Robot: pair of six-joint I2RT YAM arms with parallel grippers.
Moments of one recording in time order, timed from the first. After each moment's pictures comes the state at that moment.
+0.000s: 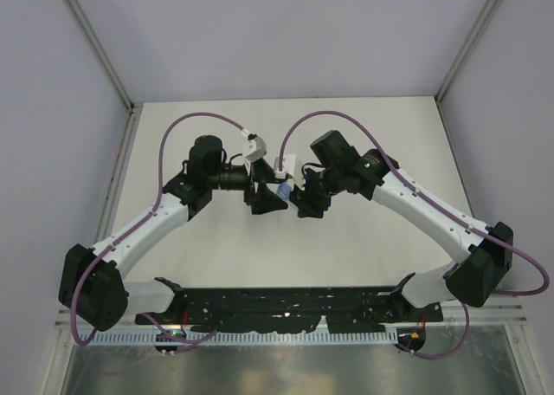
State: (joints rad) left arm -0.52 1.27 0.94 0.02 0.97 -0.03; right arm 0.74 1.41 1.36 -0.88 -0.43 -0.55
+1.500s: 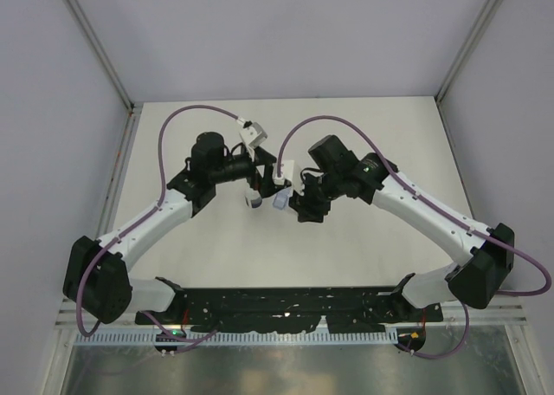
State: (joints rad) left arm -0.53 1.31 0.95 0.14 0.67 -0.07; right arm 0.77 1.40 1.34 -0.89 -0.41 -0.55
